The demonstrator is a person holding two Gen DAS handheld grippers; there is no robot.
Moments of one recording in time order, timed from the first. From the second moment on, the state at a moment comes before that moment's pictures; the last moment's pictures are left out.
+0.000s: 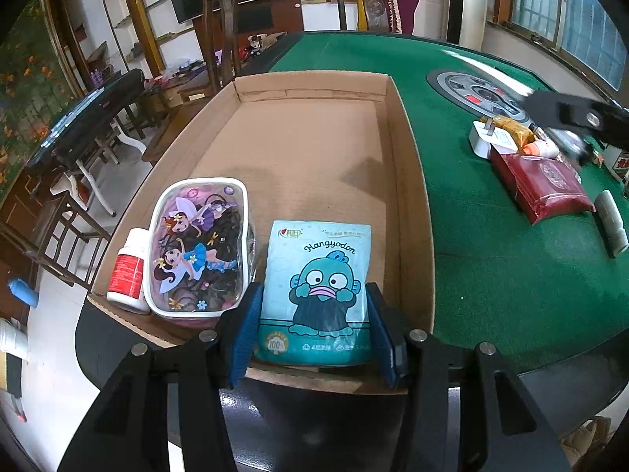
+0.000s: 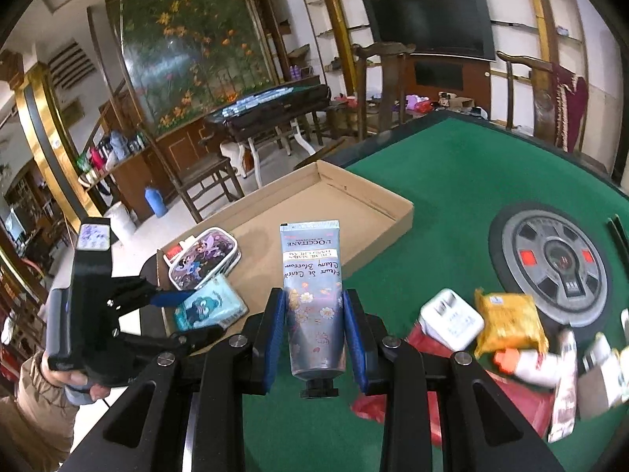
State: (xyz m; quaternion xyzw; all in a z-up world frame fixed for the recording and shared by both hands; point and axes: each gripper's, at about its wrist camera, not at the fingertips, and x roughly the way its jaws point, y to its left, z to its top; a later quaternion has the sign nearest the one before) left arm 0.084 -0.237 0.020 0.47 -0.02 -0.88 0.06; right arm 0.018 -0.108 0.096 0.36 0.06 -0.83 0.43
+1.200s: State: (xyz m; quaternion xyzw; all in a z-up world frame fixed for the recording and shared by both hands) left arm 0.115 -0.243 0.044 0.45 0.04 -0.89 0.01; right arm 0.004 -0.235 0.022 0.41 0.17 -0.74 0.50
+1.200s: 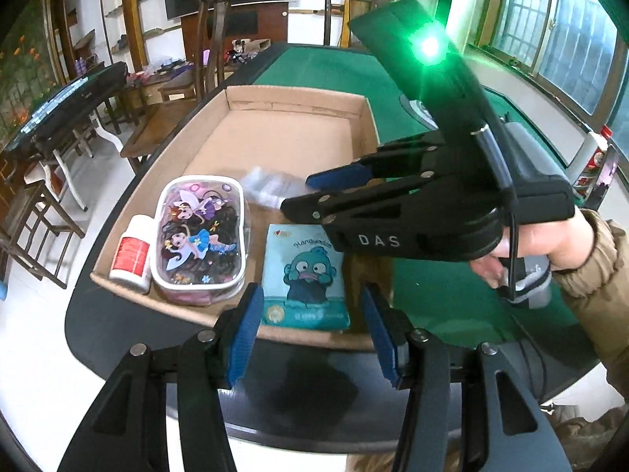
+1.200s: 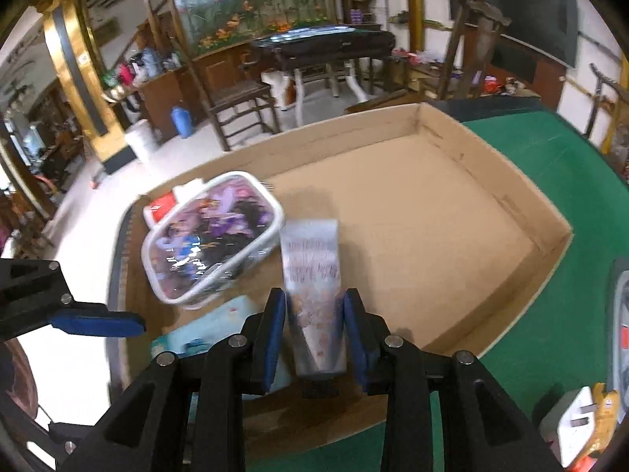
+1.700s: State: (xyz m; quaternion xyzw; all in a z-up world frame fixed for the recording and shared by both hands) left arm 0.127 -0.206 0.099 0.34 0.05 -0.94 0.01; right arm 0.027 -0.124 0.074 0.37 0.07 -0.81 0.45
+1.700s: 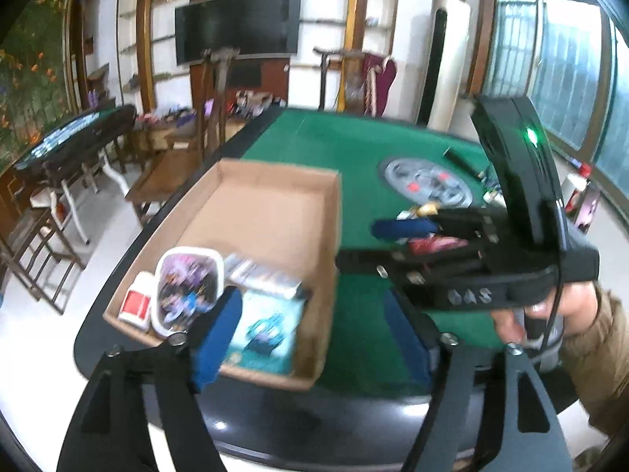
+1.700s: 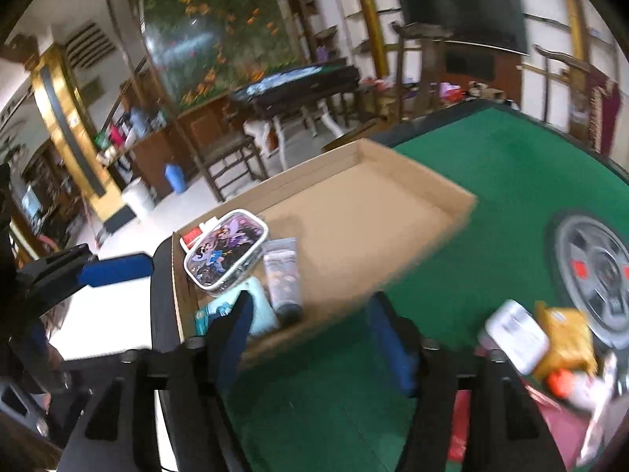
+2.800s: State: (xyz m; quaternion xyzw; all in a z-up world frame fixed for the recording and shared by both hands) left arm -0.001 -0.020 0.043 0.46 -0.16 -0.85 -0.21; right arm 0.024 0.162 0.084 0.29 -0.23 -0.89 0.26
